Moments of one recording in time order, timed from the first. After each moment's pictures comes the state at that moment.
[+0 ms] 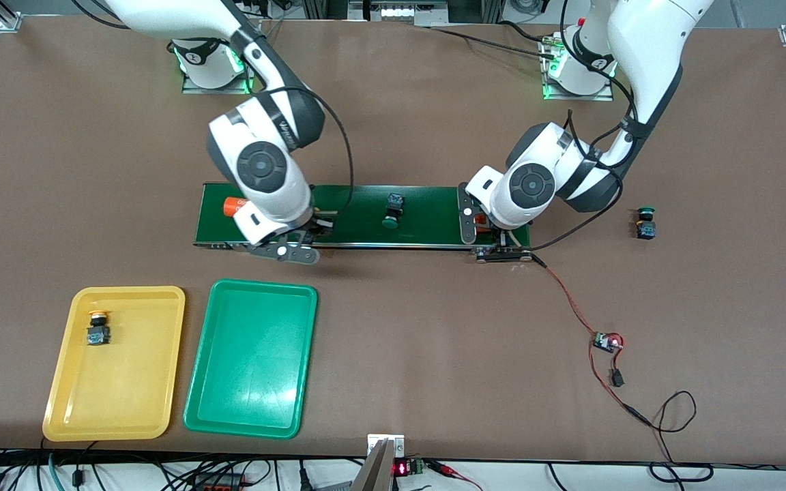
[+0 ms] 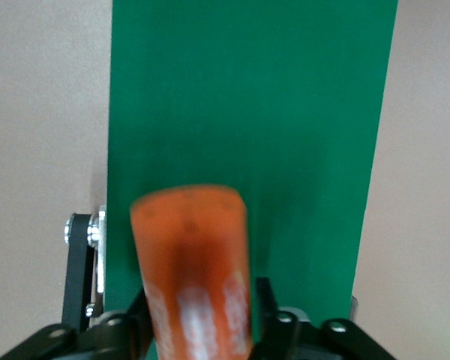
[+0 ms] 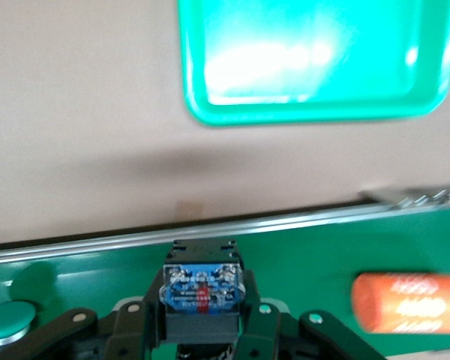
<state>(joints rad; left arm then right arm) -0.08 0.49 -0.46 -1.91 0.14 2.16 0.87 0.38 0.48 0.17 -1.59 -0.10 1.98 0.67</state>
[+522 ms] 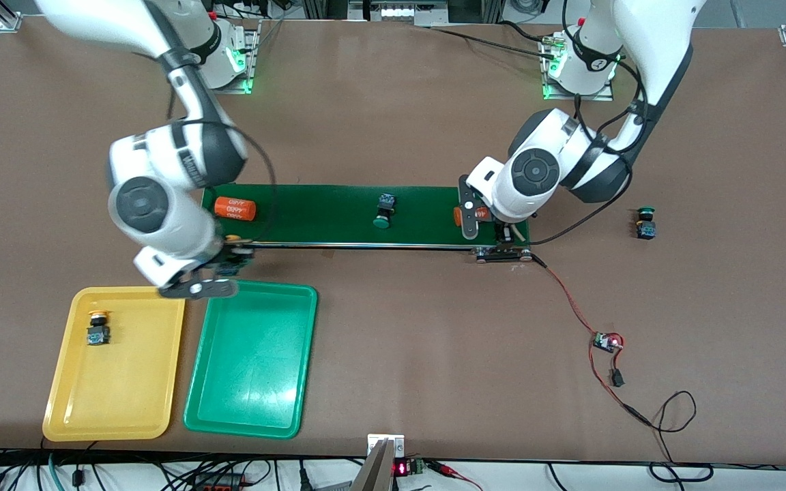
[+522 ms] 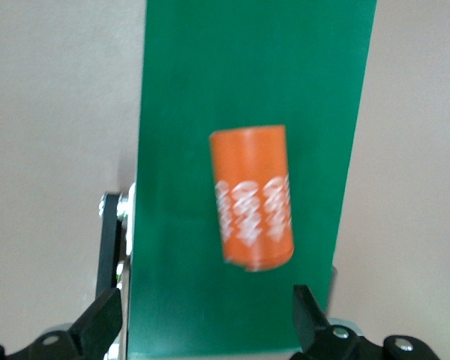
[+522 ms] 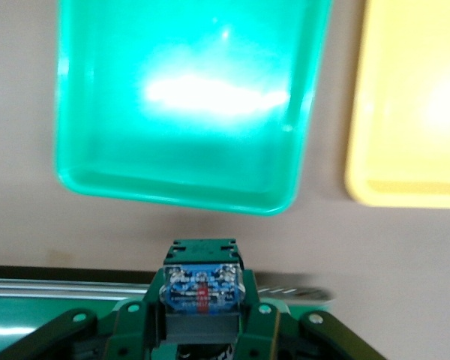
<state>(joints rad) -0.07 0.41 -0.47 -1.89 0.14 2.08 0.84 0.22 0.48 0.07 -1.56 -0.10 1.96 0.25</state>
